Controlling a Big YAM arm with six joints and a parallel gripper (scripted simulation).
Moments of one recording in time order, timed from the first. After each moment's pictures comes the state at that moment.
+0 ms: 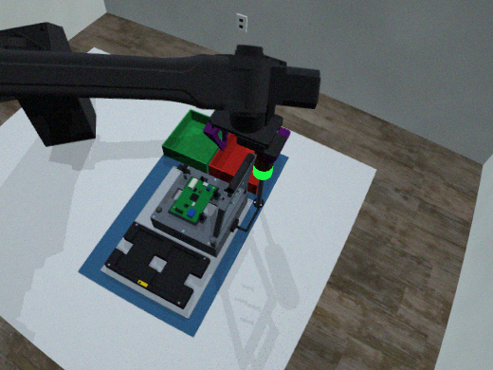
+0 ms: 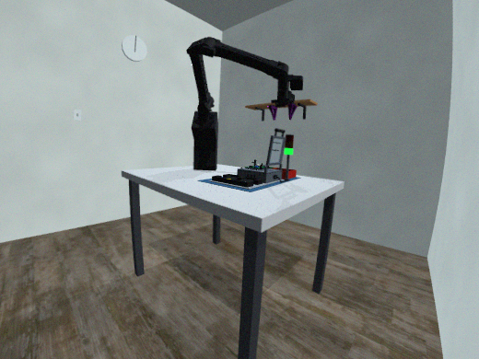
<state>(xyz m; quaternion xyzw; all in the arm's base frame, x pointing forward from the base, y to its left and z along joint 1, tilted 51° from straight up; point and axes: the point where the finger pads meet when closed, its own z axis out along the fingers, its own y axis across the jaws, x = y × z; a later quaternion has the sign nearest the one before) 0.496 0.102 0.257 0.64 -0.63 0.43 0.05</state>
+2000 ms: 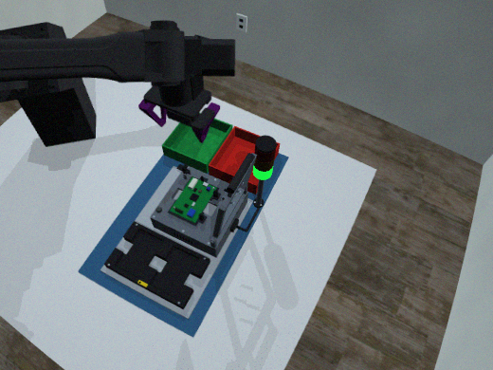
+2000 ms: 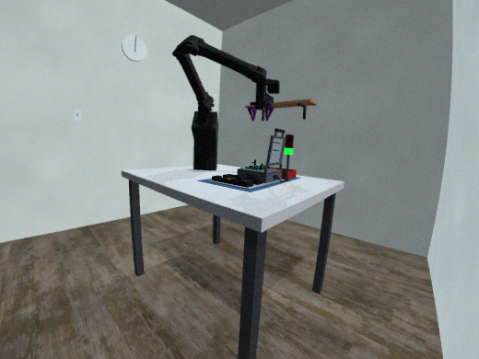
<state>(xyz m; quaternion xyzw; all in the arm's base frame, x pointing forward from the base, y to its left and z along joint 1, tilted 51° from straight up) 0.383 0.076 0.193 0.64 -0.64 0.43 0.05</state>
